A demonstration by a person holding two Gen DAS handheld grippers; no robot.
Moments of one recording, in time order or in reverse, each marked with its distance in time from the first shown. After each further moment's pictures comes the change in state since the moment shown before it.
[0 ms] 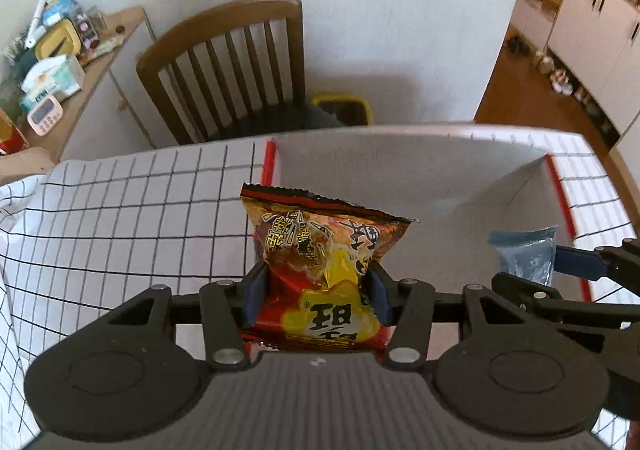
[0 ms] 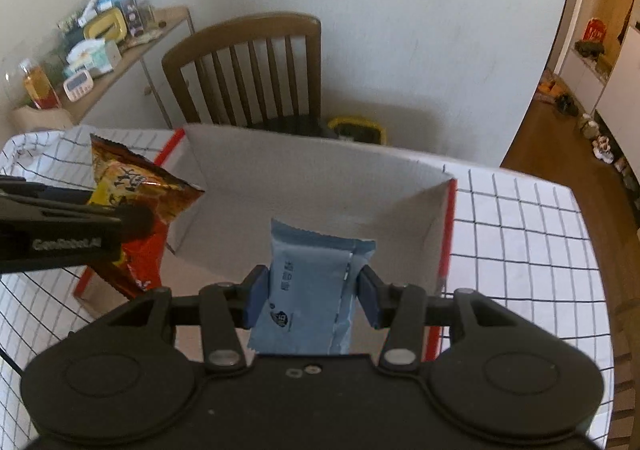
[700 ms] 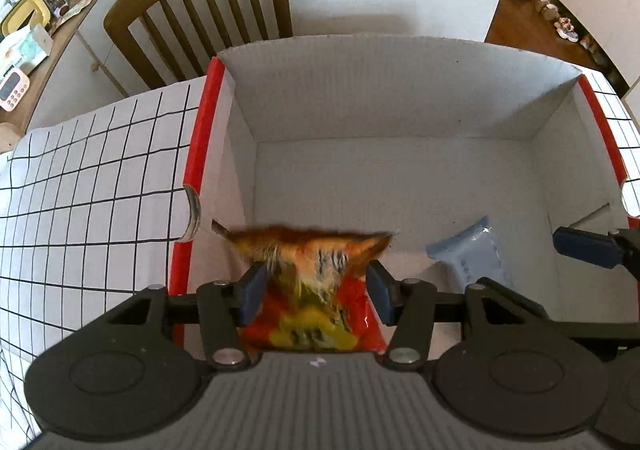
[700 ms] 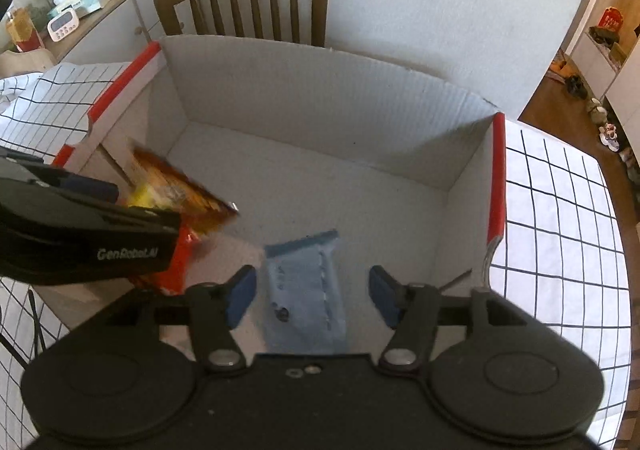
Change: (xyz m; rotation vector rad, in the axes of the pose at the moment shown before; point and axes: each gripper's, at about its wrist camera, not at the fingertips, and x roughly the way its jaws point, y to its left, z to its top) left arm 0.054 -0.021 -0.017 0.052 0.142 0.008; right arm 0.044 0.005 -0.018 -0.057 0.115 -0.024
